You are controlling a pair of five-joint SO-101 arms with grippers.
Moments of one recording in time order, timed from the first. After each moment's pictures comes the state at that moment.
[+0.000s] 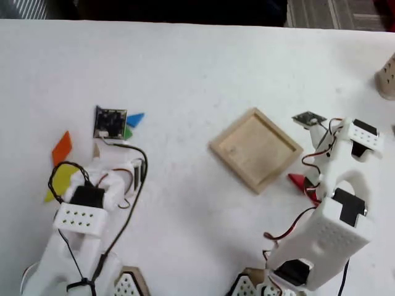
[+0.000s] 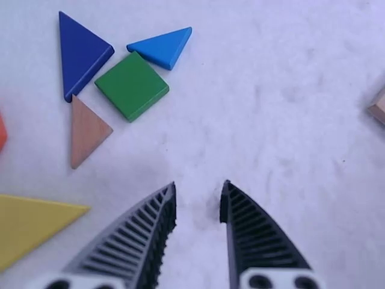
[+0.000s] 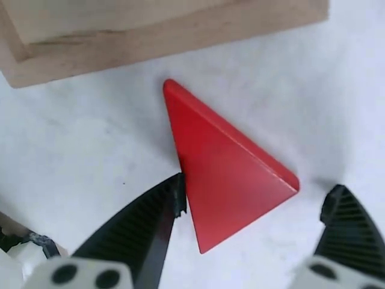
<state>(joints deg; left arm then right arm) 2.5 -49.3 71.0 41.6 4.2 25.4 19.7 9.8 79.6 62.5</state>
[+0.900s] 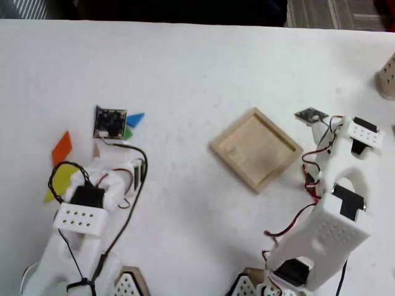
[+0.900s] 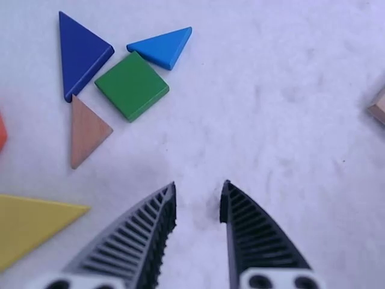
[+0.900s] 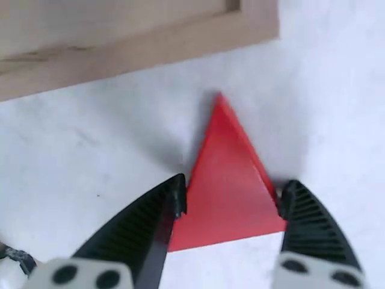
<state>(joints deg) 2.5 -49.3 71.0 41.6 4.2 24.6 23.7 7.9 78.9 62.5</state>
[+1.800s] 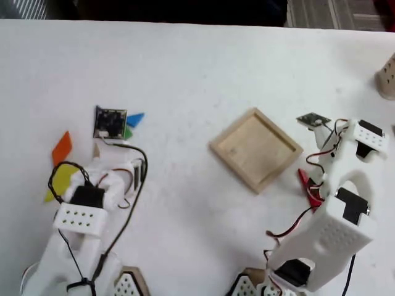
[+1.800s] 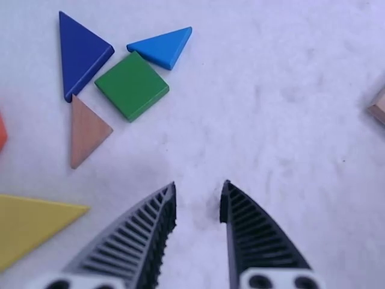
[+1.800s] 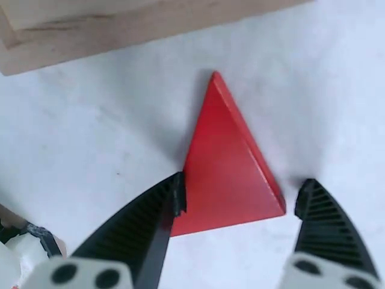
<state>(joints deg) 2.5 -49.3 71.0 41.6 4.2 27.5 21.5 7.8 81.0 64.0</state>
